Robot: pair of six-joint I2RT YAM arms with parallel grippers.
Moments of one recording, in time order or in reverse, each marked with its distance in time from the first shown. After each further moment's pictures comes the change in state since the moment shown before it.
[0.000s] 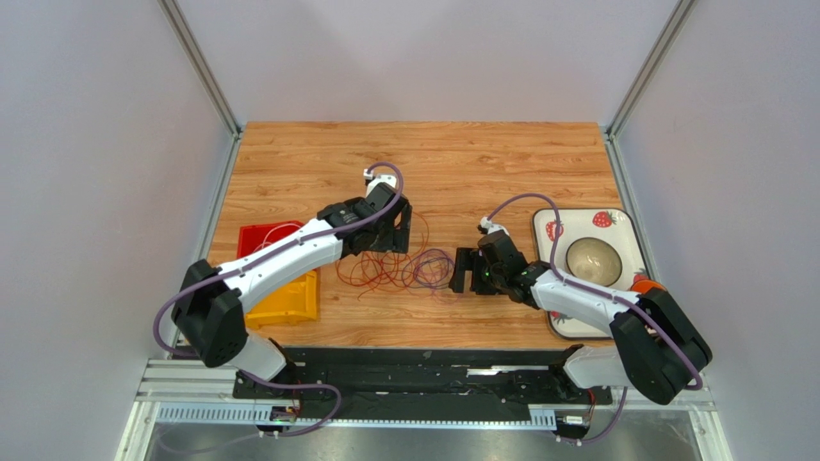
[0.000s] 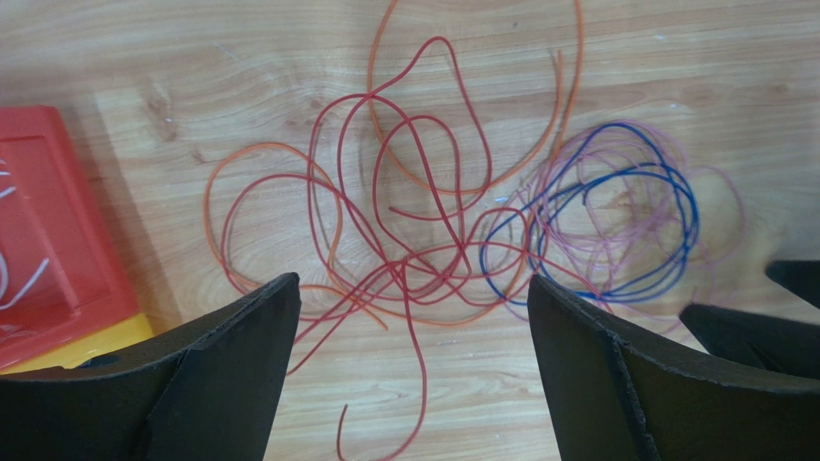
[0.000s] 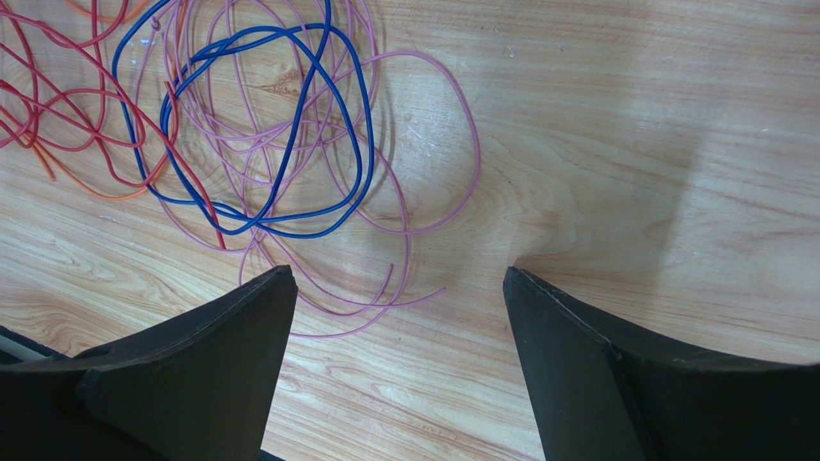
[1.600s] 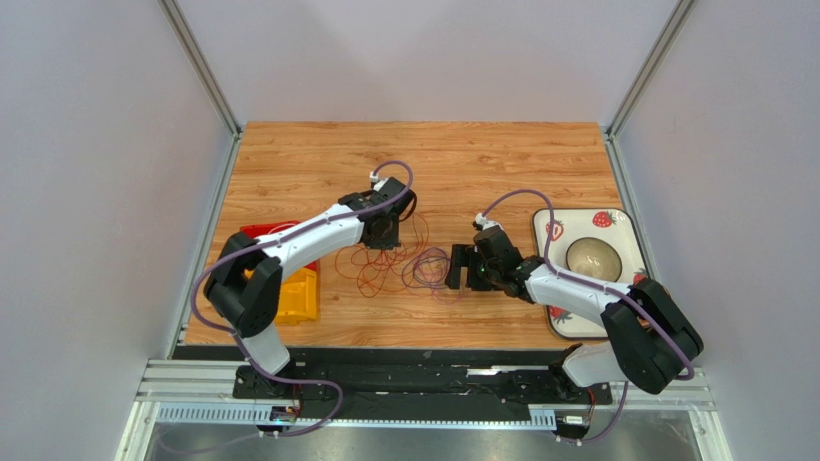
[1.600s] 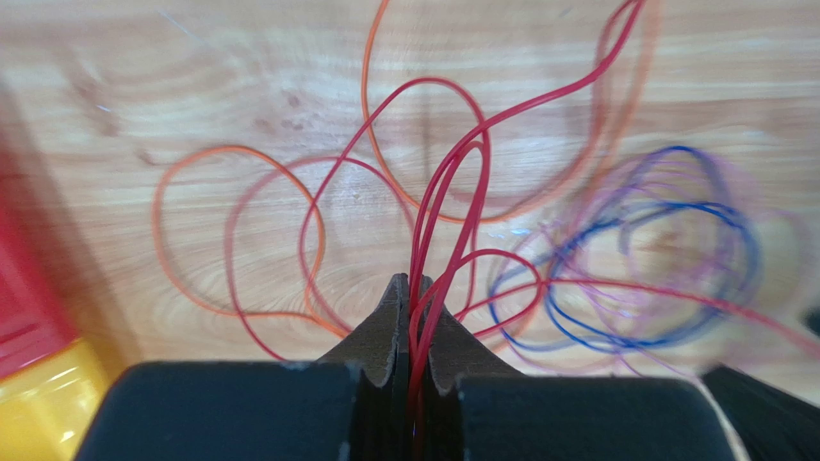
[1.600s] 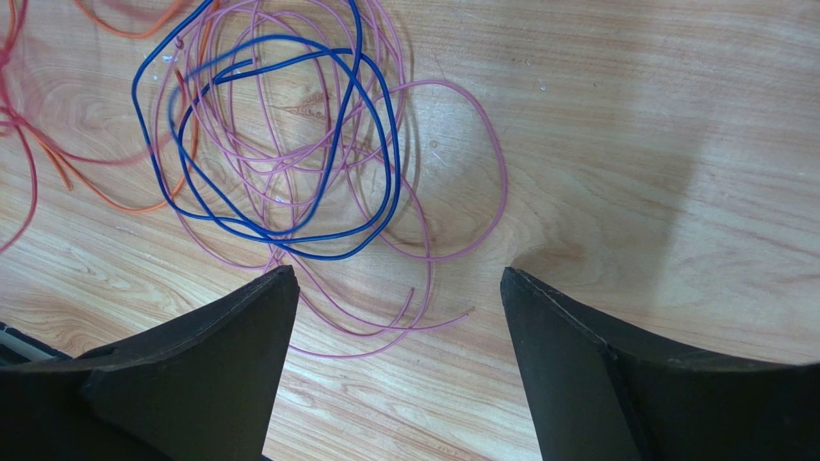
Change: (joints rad) left arm 0.067 0.248 0.043 0.023 0.079 -0.055; right arm 0.000 0.059 0.042 0.018 -0.021 -0.008
